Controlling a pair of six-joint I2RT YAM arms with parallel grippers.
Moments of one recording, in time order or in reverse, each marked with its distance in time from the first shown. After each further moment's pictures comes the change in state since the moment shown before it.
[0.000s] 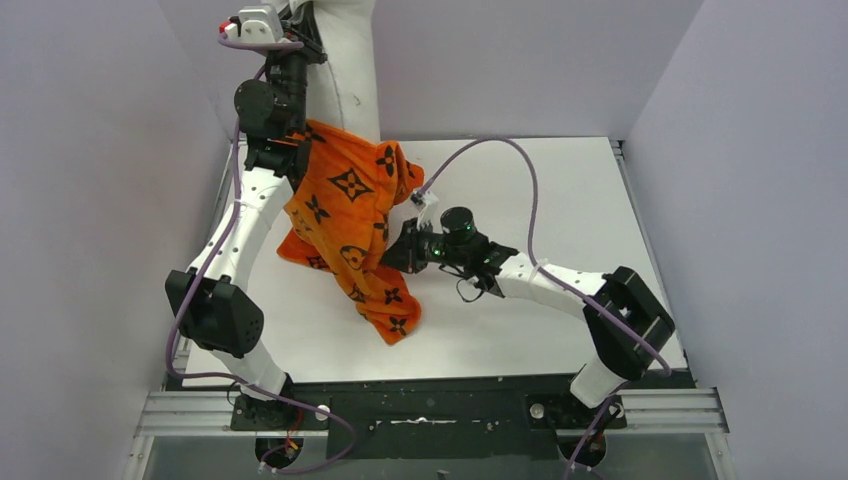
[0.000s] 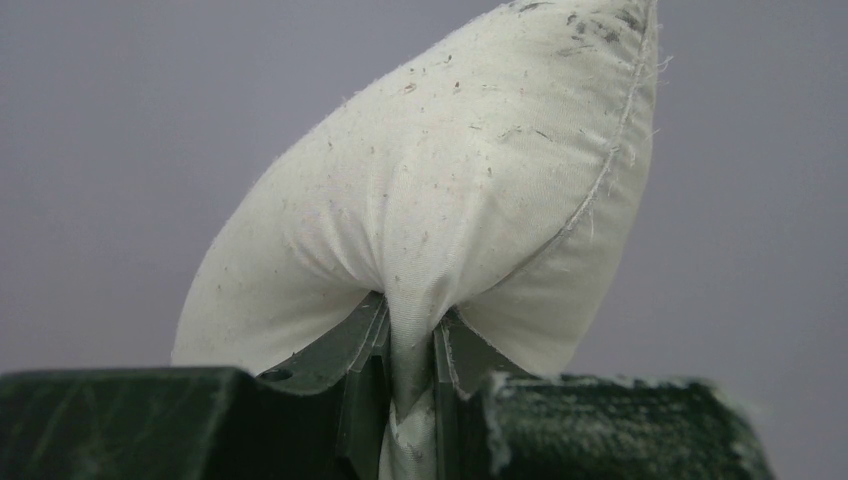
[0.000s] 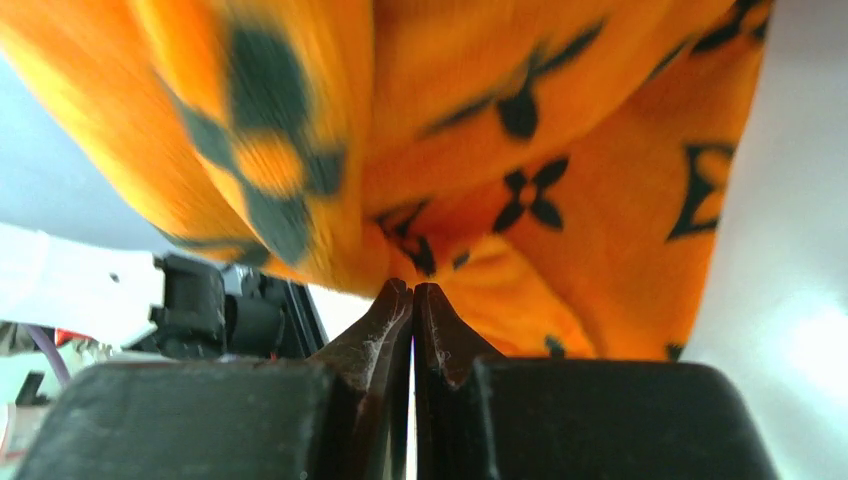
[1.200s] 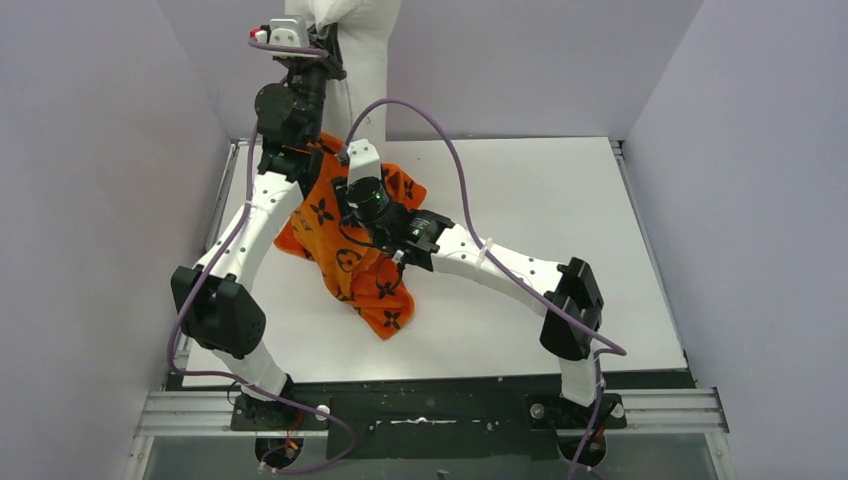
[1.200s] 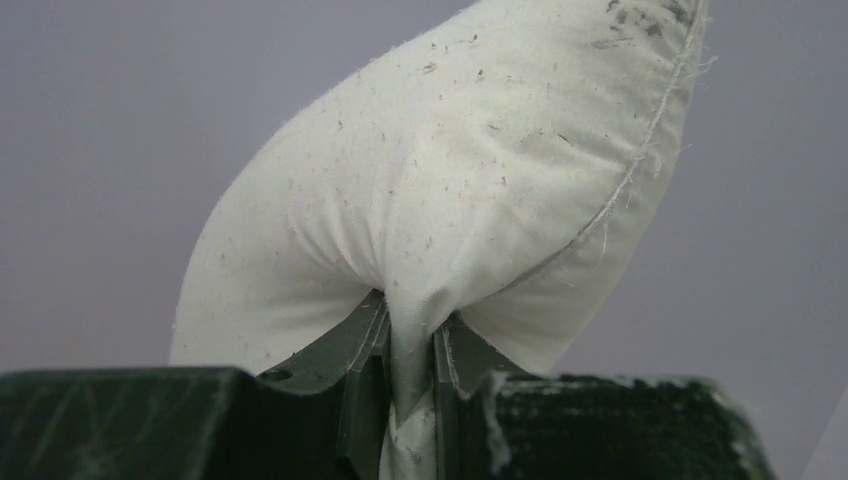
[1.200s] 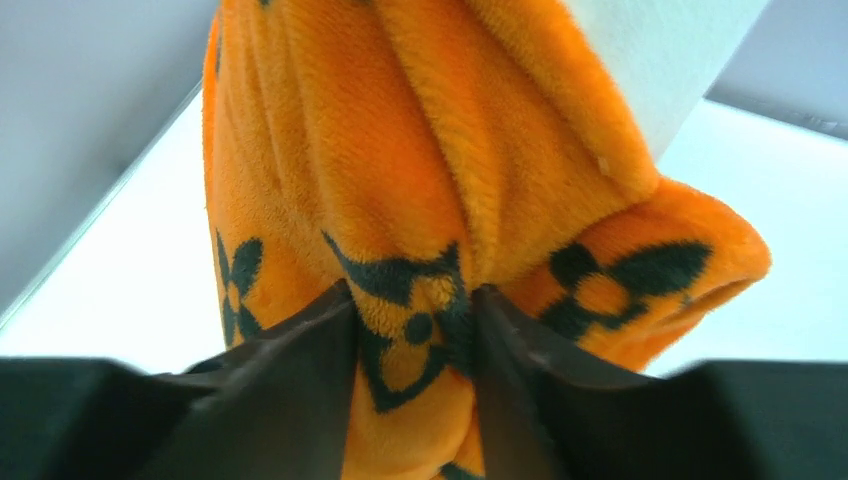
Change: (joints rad) left arm -0.050 0.000 -0.060 -0.052 0.008 0.016; right arm 0.283 0.320 0.805 -0.550 0.966 -0.351
